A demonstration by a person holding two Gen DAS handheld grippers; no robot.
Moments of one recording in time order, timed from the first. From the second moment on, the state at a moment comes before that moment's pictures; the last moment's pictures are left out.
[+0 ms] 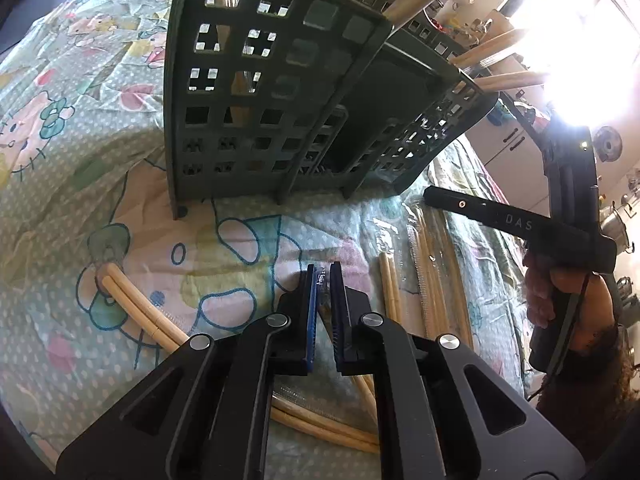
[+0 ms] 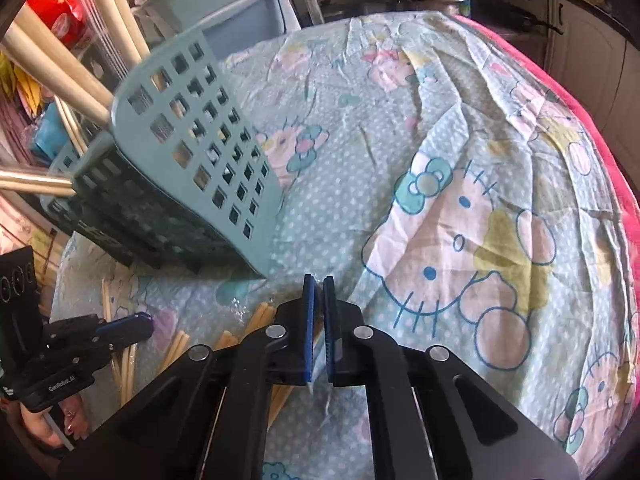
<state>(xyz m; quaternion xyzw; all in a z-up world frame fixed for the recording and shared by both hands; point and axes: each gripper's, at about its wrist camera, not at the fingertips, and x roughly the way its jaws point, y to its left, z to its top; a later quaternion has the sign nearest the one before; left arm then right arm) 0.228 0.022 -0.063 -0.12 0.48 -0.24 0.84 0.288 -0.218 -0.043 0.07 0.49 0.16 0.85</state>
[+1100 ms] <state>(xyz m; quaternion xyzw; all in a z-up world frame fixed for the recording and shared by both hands) 0.194 0.012 0.079 -0.07 0.33 -0.30 0.89 0.199 -0.195 0.108 0.00 0.28 0.27 0.92</state>
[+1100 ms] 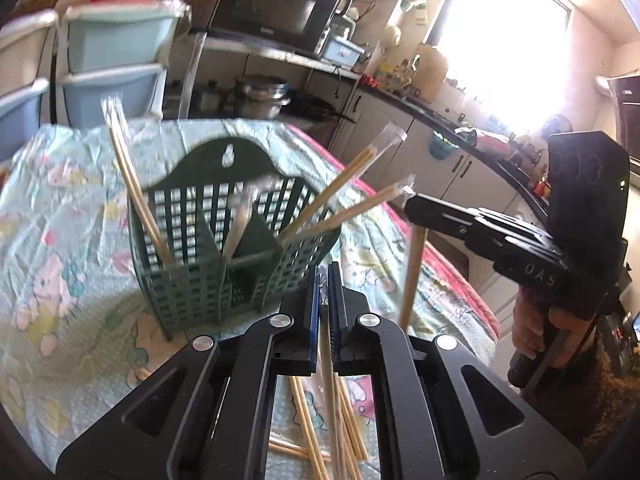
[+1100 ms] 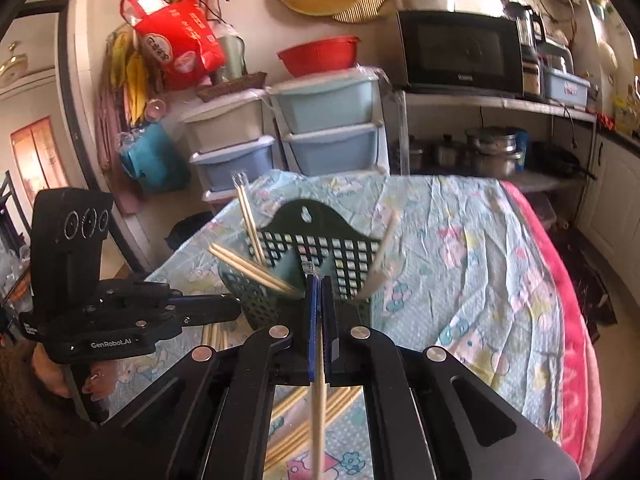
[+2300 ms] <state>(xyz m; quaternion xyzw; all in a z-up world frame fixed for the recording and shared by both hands) 0.206 0.003 0.226 -0.07 0.19 -0.33 0.92 0.190 -0.211 0.230 0.04 0.13 0.28 0.95</state>
